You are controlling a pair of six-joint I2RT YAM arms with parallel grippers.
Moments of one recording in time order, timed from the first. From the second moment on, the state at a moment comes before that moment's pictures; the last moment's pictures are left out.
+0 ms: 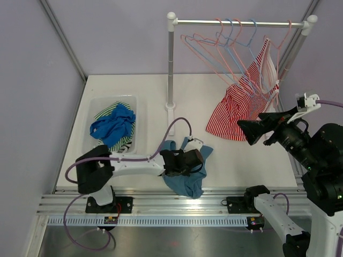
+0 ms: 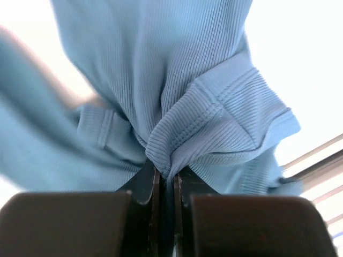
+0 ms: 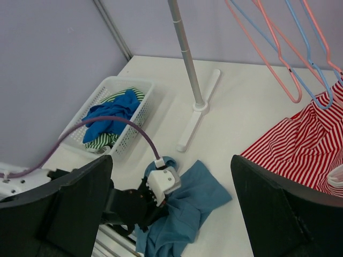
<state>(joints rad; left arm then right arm) -1.26 1.69 1.04 -0.39 -0.35 -0.63 0.19 0.74 1.56 -0.90 -0.33 0.28</state>
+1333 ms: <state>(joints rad) 0.00 1.87 1.44 -0.88 -0.11 -0.31 0.19 0.84 1.52 -0.79 -0.23 0.33</state>
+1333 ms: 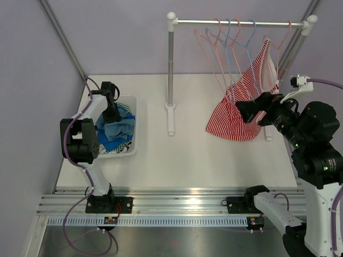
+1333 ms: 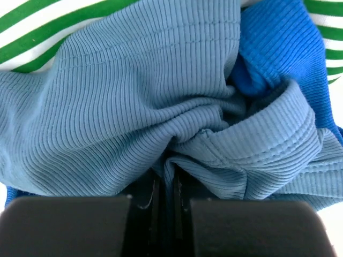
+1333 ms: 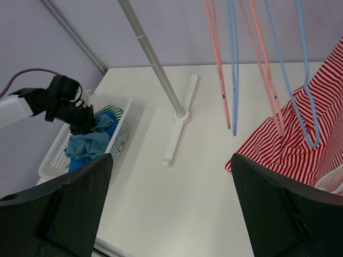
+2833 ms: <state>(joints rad) -0.19 0.74 1.14 -0.84 0.07 -0.31 -0.05 1.73 2.21 -1.05 0.14 0.07</state>
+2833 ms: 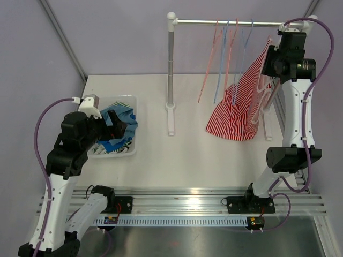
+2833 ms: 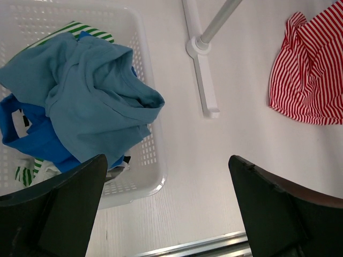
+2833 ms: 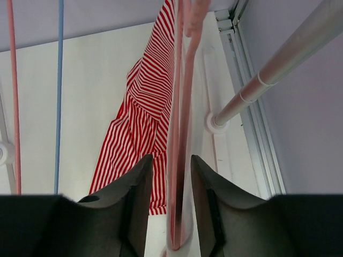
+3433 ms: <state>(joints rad) -0.20 0.70 1.15 -0.87 0.19 -0.28 -0.05 1.72 2.24 -1.06 0.09 0.06</state>
